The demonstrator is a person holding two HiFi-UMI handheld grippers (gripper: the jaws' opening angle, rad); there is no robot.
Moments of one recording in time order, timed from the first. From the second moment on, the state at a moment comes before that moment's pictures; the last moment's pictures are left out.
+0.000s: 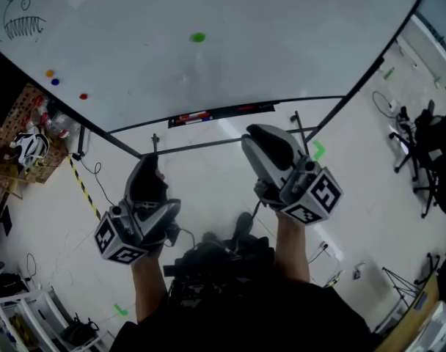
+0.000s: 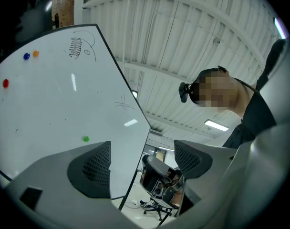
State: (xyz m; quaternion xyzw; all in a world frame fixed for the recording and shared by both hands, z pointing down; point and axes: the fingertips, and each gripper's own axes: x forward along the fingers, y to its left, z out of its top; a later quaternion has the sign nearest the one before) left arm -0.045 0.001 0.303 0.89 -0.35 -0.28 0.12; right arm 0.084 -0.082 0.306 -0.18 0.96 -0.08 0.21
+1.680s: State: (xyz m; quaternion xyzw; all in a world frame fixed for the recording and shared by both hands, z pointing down) left arm -0.022 0.109 0.280 0.89 -0.29 -0.33 0.10; right arm 0.102 0.075 0.280 -0.13 0.96 -0.09 0.21
